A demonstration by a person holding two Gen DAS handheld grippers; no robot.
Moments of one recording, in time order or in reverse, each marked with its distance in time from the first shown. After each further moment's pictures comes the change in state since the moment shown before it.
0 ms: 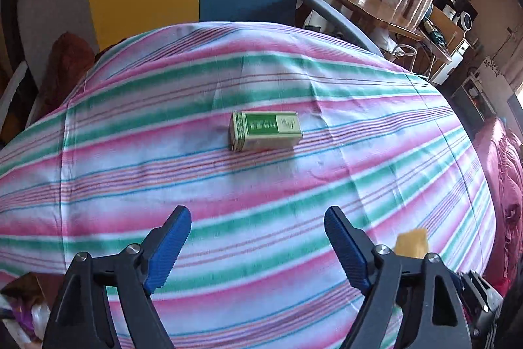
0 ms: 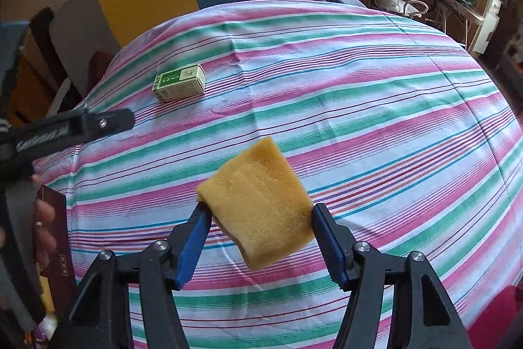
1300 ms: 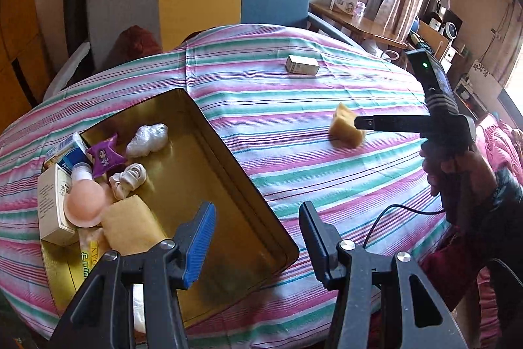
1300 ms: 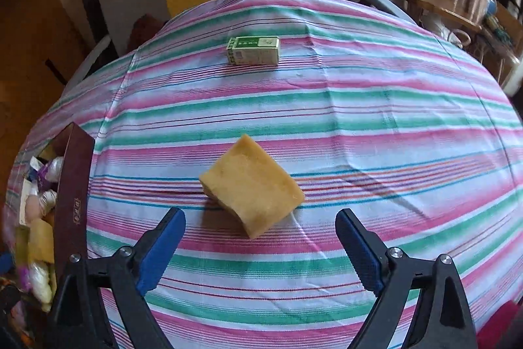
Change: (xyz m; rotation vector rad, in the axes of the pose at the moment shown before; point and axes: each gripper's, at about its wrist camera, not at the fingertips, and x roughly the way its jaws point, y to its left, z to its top) left arm -0.188 0.087 -0.251 -0.009 -0.145 0.023; right arm 0.000 0.062 -0.033 -0.234 0.010 0.051
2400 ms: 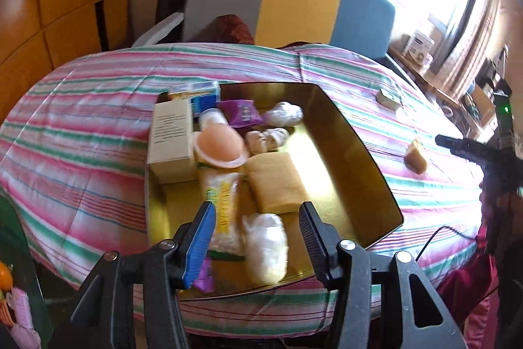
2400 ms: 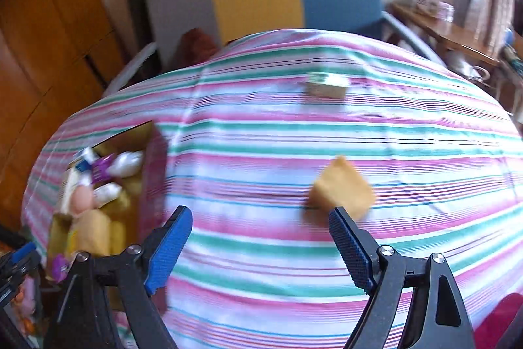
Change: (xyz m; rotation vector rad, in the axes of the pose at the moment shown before) left arm -0.057 0.124 -0.068 -0.288 -0.077 0.151; right arm -0.058 0.076 -0.008 -0.015 -0.121 0.061
